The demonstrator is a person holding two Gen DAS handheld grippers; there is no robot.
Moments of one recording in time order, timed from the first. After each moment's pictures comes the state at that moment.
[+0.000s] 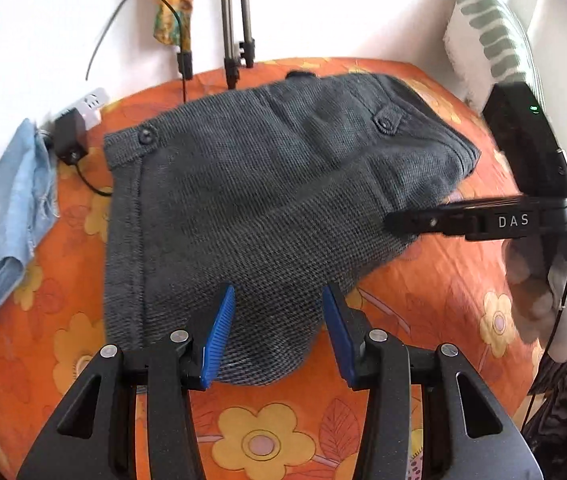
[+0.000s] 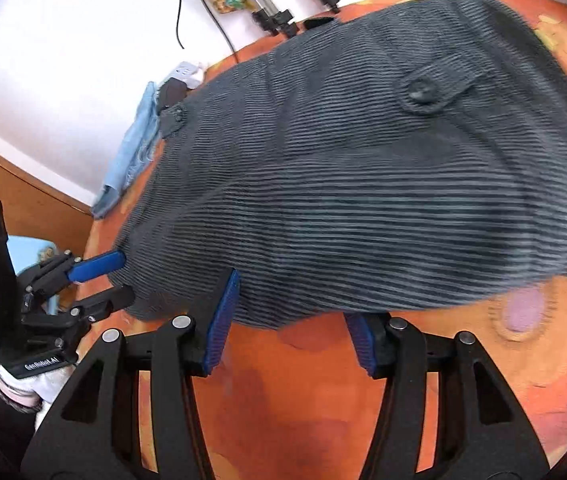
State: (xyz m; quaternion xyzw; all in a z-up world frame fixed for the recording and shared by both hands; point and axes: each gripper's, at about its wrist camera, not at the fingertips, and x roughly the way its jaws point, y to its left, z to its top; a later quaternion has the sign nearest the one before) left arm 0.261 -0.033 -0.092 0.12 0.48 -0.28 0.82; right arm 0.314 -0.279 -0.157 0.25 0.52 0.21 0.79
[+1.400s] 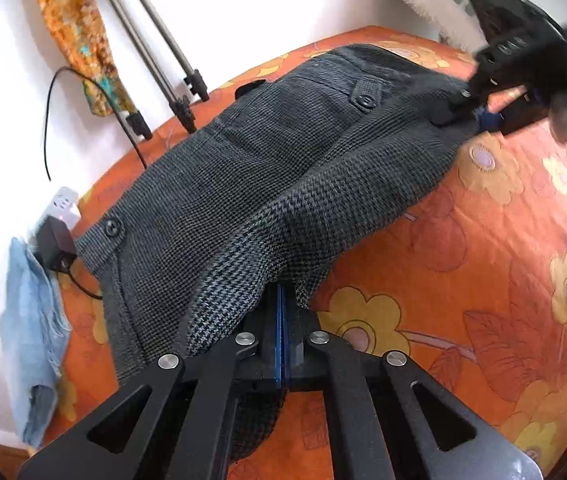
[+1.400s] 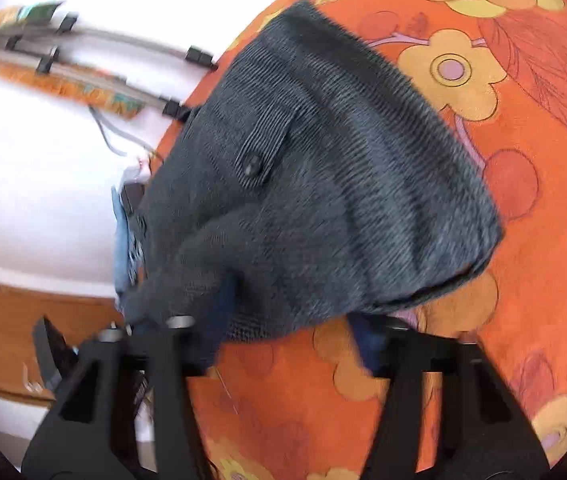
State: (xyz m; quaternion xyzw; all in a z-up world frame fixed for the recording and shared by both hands) left arm 0.279 -0.087 -0.120 0.29 0.40 -0.30 0.82; right arm 0.320 -0.398 -0.165 0.41 0.51 0.08 0.75
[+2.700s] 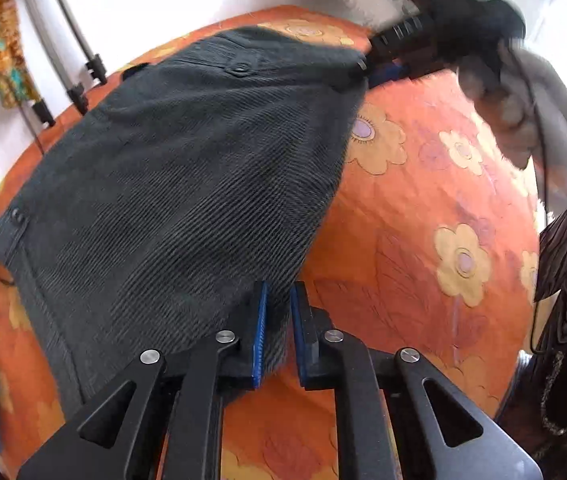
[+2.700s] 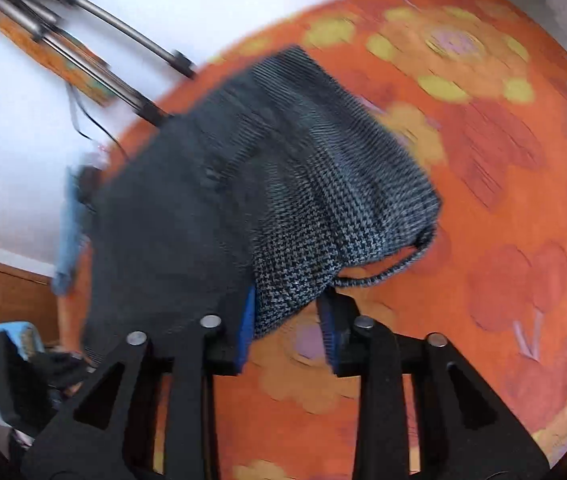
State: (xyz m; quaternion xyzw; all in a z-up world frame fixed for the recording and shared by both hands) left arm 0.229 -0.099 -0.111 0.24 0.47 -0.42 0.74; right arm 0.303 -0.411 -0.142 0.26 0.54 0.02 0.80
